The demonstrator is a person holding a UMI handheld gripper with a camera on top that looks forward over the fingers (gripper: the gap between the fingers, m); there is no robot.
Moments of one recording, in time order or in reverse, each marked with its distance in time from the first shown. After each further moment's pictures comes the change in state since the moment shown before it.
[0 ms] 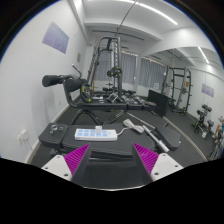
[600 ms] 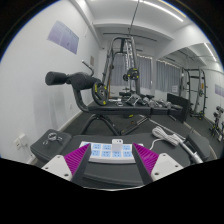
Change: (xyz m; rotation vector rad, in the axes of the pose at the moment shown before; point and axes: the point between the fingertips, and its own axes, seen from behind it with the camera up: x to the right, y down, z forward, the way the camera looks) arm -0.094 -0.002 0.259 0.081 -0.182 0.003
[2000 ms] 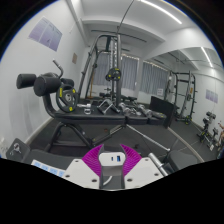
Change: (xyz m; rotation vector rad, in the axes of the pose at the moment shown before) arm 0.194 -0.087 0.122 -0.012 0.185 -0.039
